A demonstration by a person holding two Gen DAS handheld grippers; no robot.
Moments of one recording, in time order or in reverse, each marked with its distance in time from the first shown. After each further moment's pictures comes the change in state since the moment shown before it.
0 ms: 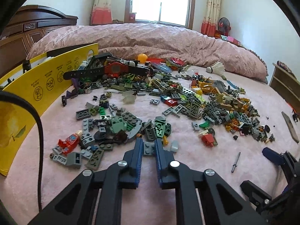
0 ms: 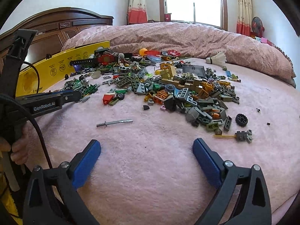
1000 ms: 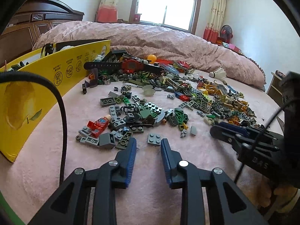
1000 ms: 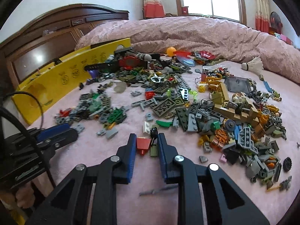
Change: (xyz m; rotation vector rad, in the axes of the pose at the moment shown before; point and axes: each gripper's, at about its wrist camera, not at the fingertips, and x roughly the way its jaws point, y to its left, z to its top) left arm -0.026 0.037 -0.020 -0.054 -0.017 -0.037; right arm 0.056 0.044 0.058 -0.012 0.056 0.176
